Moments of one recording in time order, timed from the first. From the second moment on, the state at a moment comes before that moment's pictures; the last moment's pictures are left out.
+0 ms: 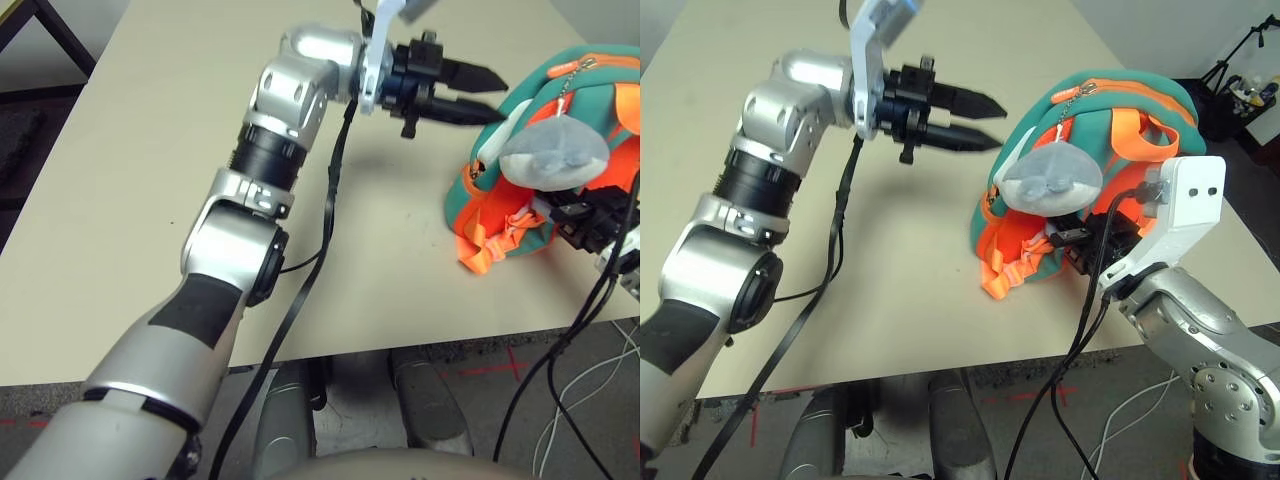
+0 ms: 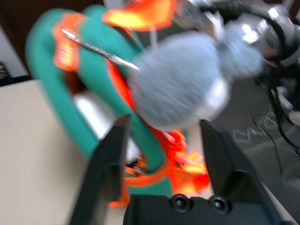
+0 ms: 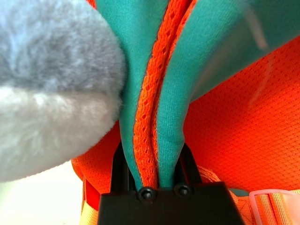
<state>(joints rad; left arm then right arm) -1.27 0.19 -0.21 0.47 -0.22 0.28 -1.42 -0.10 -0.75 -0.43 -0.64 1.09 0.80 0.02</state>
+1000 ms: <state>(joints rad) -1.24 0.09 -0.25 0.51 -0.18 0.05 -1.23 -0.12 -0.72 -0.41 -0.64 1.07 0.80 0.02</state>
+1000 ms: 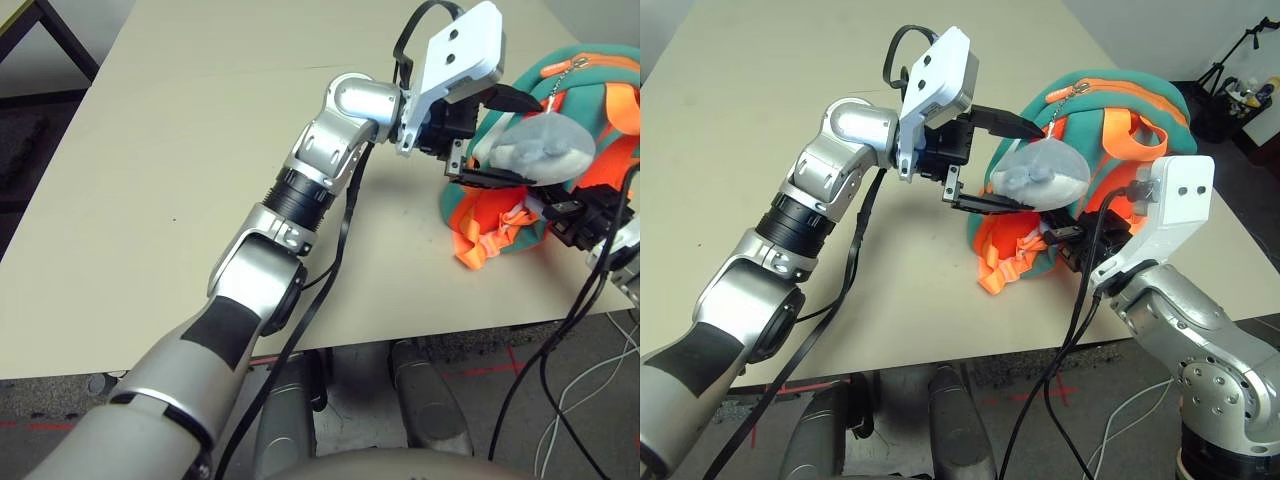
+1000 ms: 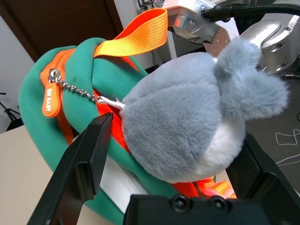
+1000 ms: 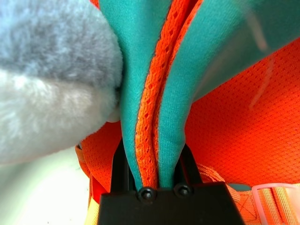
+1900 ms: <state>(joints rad) -1.26 0.12 -0.20 0.52 -0.23 0.11 -1.24 -0.14 -0.70 -0.40 -0.63 1.04 0.81 0.03</state>
